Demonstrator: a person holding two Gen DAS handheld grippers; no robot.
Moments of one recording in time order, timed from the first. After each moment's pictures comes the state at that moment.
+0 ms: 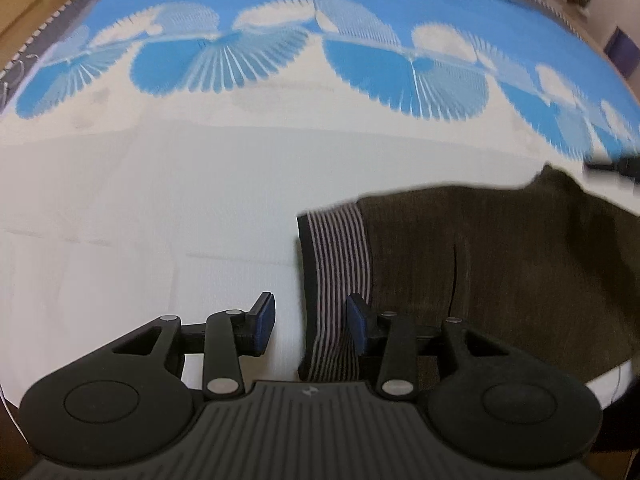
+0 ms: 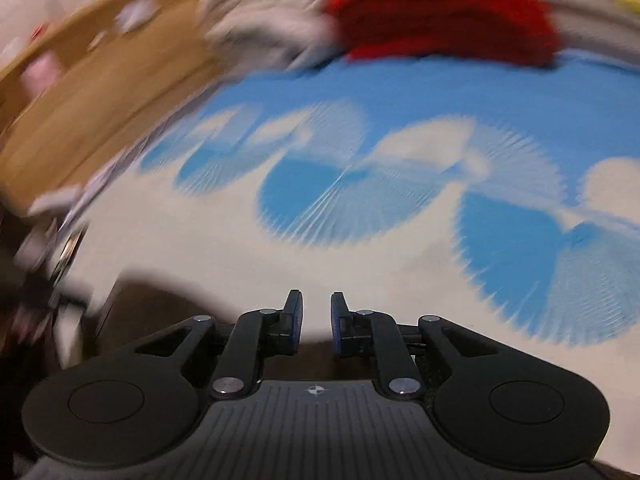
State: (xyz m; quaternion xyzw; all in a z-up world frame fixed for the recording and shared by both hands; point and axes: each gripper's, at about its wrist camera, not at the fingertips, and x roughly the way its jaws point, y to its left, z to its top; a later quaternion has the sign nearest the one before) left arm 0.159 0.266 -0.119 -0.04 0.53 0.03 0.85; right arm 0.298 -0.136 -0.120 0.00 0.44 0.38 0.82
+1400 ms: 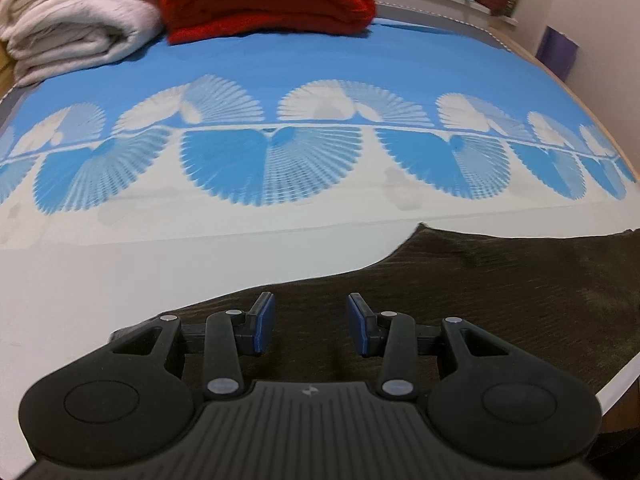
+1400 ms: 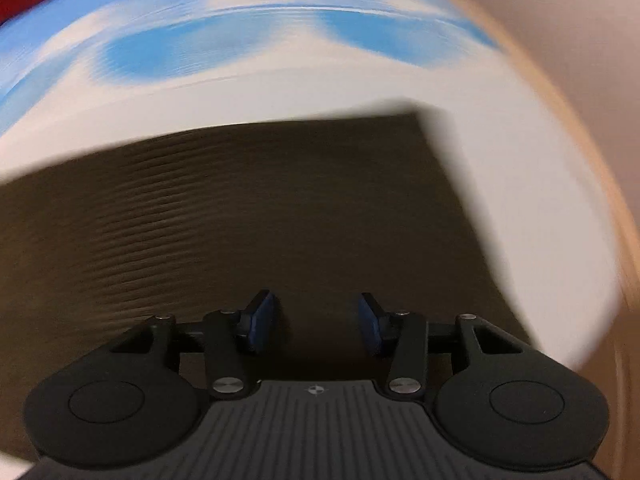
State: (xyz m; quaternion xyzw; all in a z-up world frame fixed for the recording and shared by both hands) left arm 0.205 0.112 -0.086 0.00 0.46 -0.05 0.89; right arm 0.155 -0.520 -0.150 0.04 0.53 -0.20 0.82
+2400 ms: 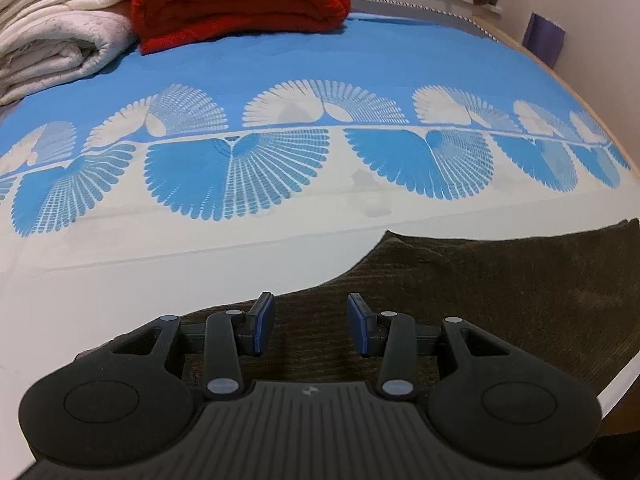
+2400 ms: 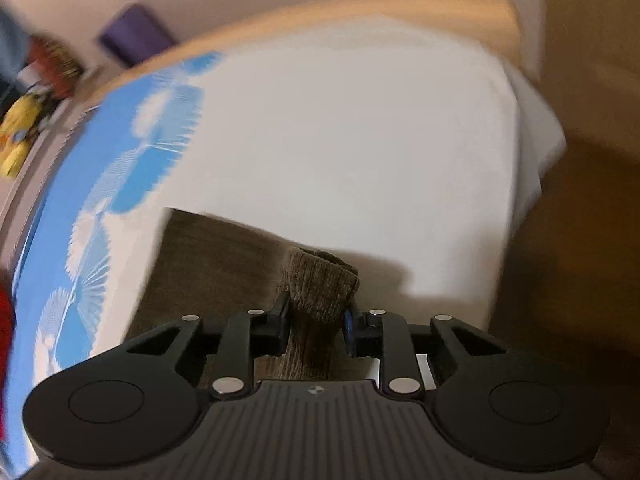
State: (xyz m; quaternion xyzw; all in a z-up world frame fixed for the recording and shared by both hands) left arm 0.222 0.078 -0.089 0.01 0.45 -0.06 0.89; right arm 0.062 -0.623 -0.136 0.38 0.34 -0.34 0.79
